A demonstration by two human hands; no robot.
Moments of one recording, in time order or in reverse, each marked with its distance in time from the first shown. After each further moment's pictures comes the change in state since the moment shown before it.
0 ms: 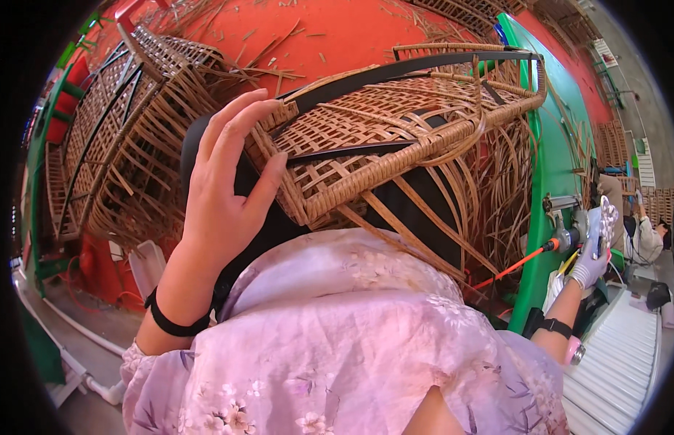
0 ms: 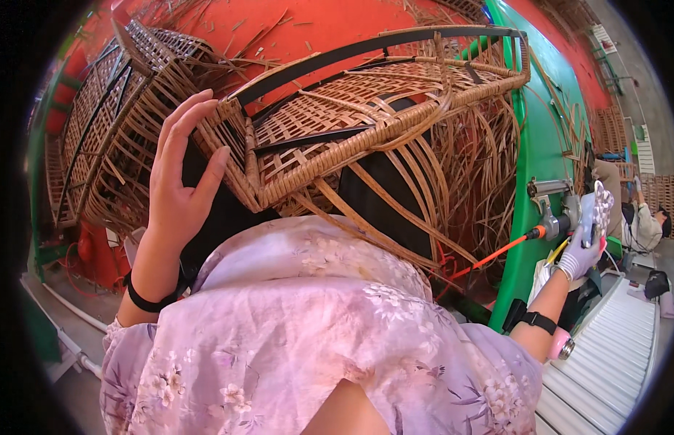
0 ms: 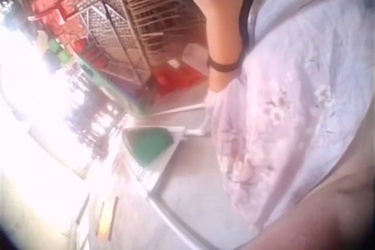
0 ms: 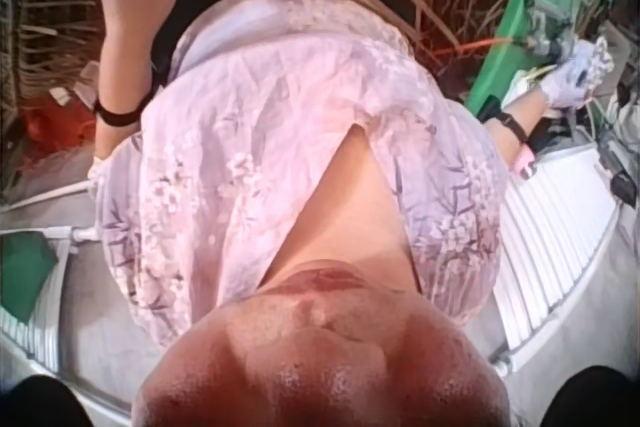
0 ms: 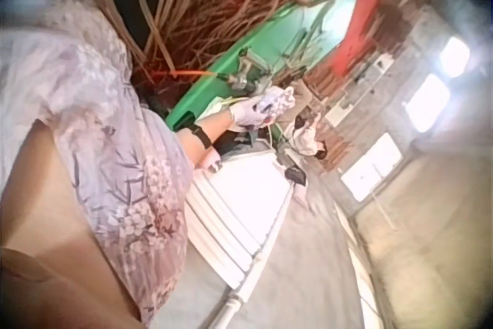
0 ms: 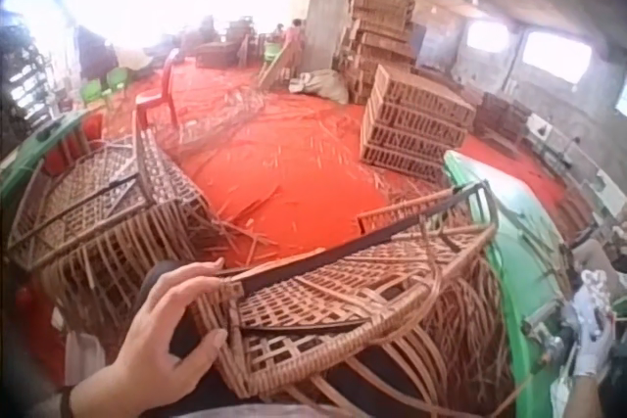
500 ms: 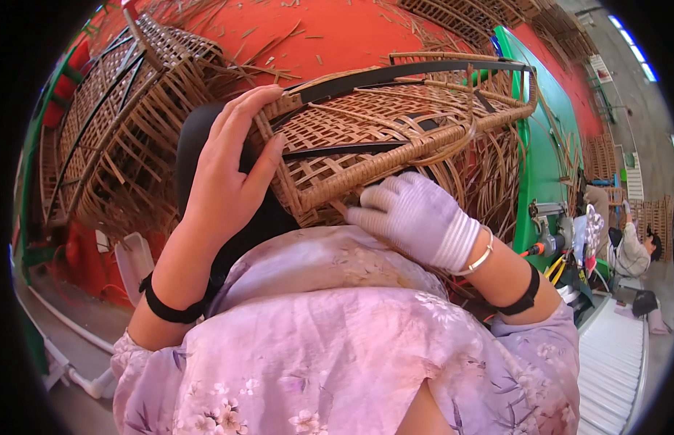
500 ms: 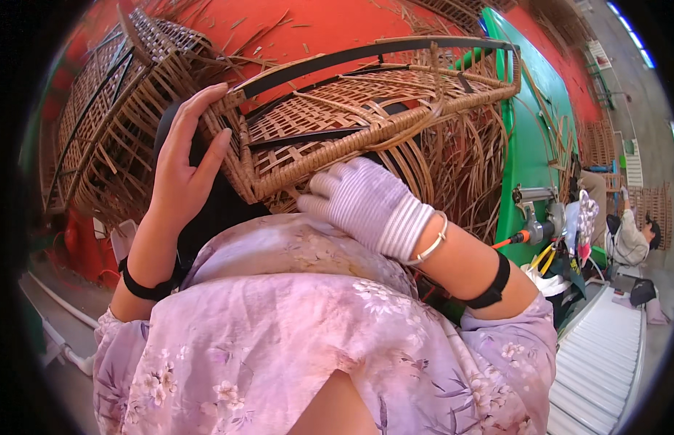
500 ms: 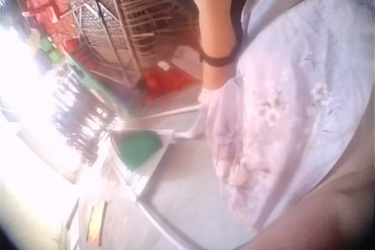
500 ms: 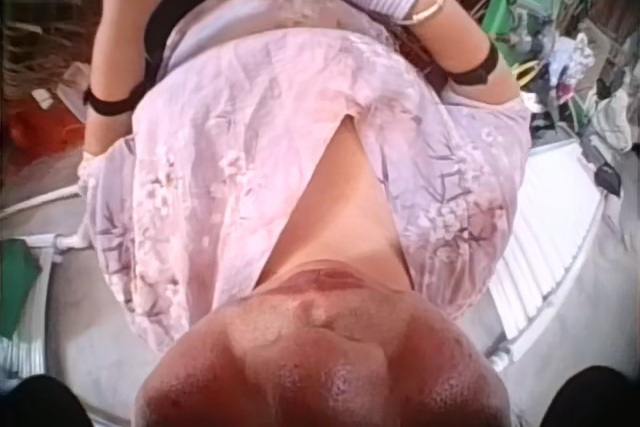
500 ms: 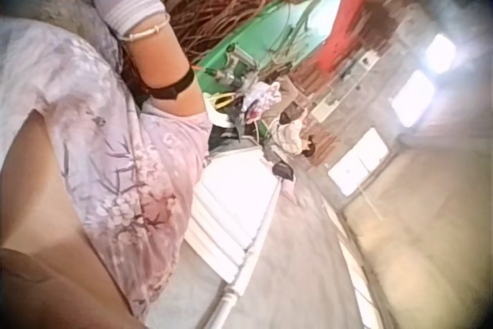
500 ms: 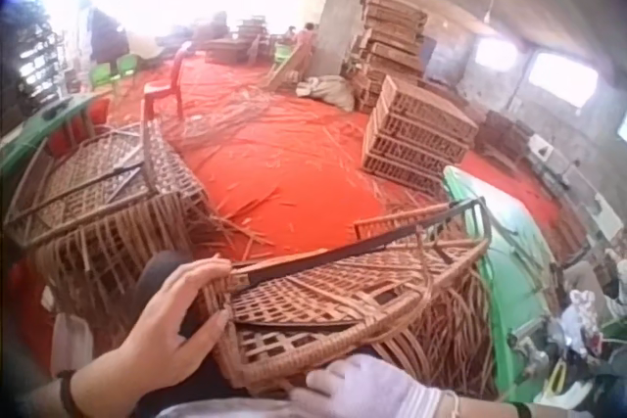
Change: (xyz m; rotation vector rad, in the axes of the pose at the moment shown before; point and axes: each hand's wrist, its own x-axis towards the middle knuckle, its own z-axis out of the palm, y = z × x) left_hand -0.005 -0.005 0.011 -0.084 0.051 -0.018; right_hand -0.263 -0.337 -0.145 0.758 -0.555 -1.965
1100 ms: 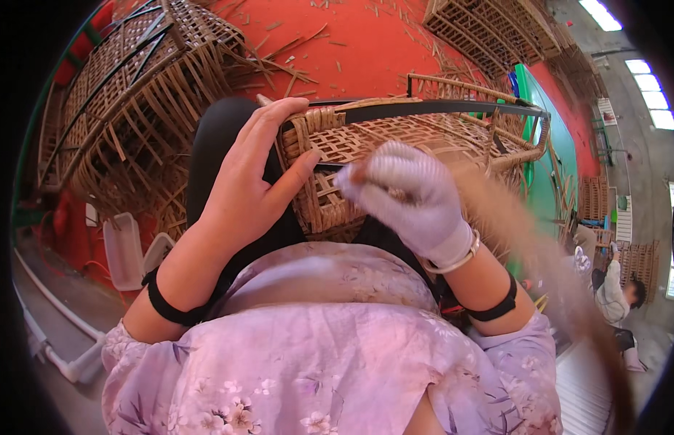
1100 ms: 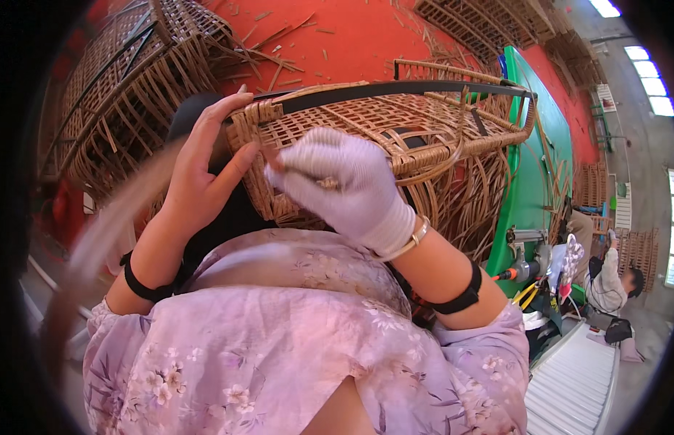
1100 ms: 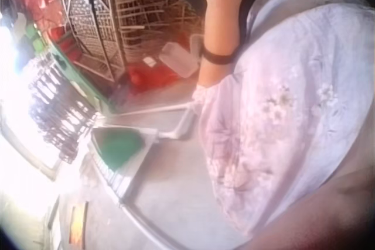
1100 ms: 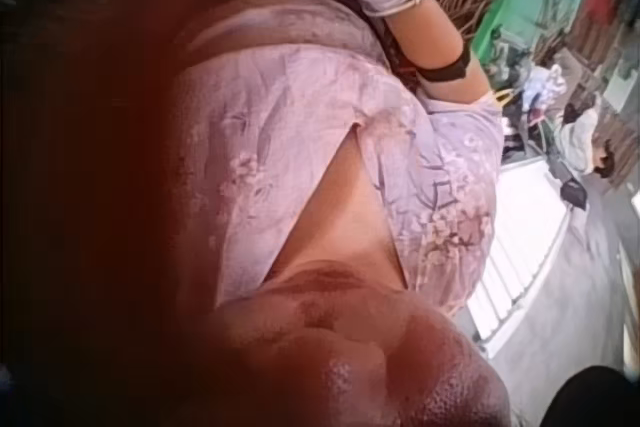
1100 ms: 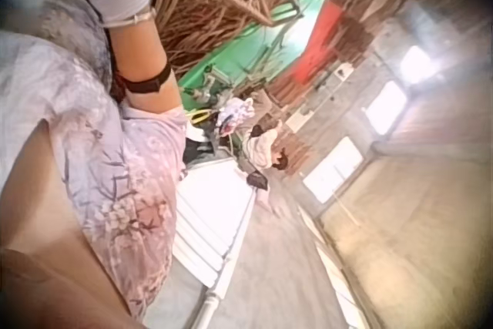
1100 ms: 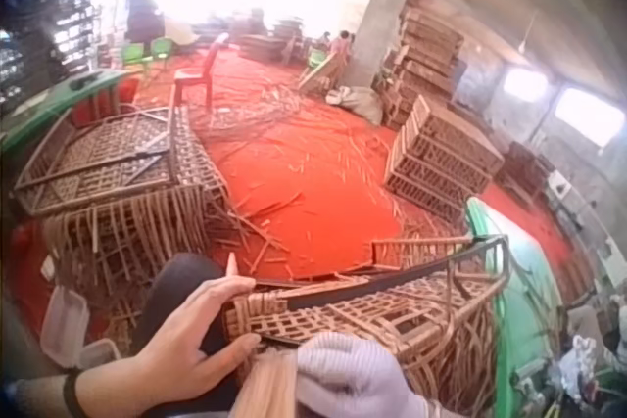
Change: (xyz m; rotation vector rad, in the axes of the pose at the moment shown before) left_hand -0.009 -0.014 -0.001 -0.105 0.041 -0.099; right_hand 0.077 0.006 -0.014 0.757 0.313 0.216
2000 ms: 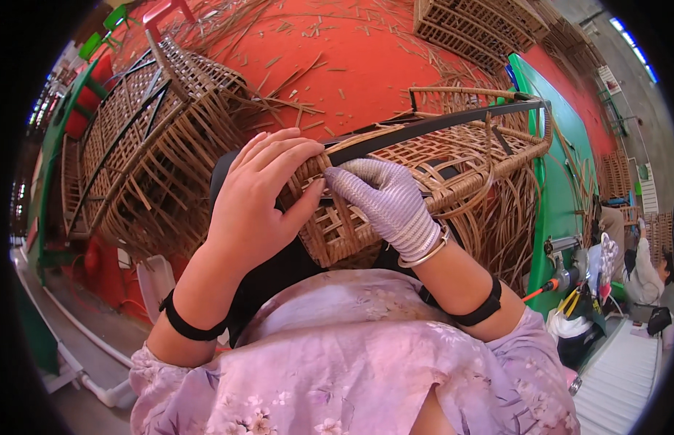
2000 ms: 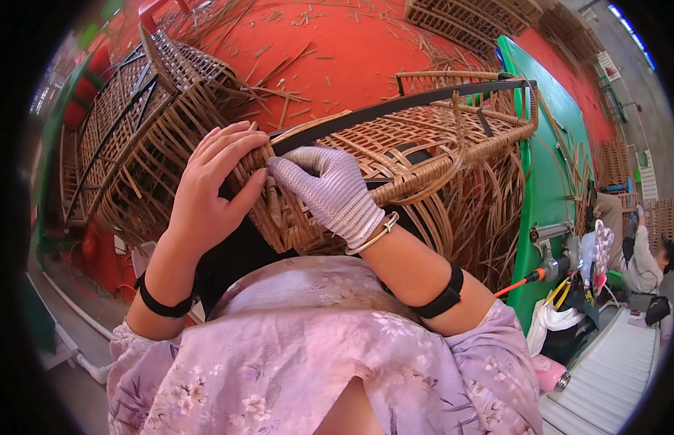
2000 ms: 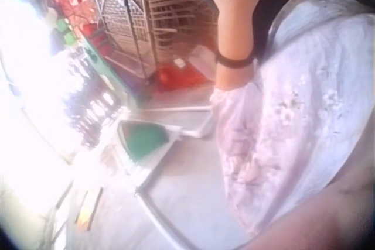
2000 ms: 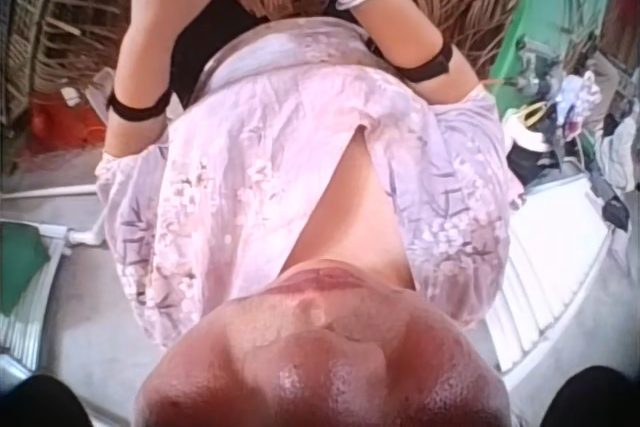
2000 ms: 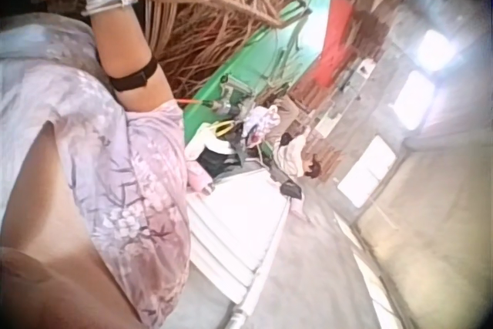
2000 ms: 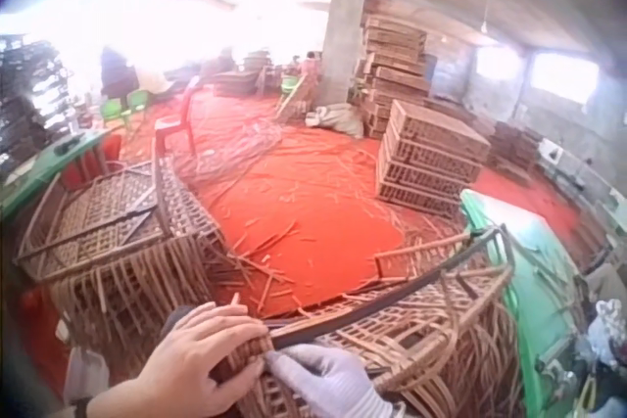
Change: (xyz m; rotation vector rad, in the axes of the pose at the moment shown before) left_hand 0.039 0.021 -0.015 0.334 -0.204 0.133; right_hand 0.015 0.039 0.026 0.441 0.266 0.387
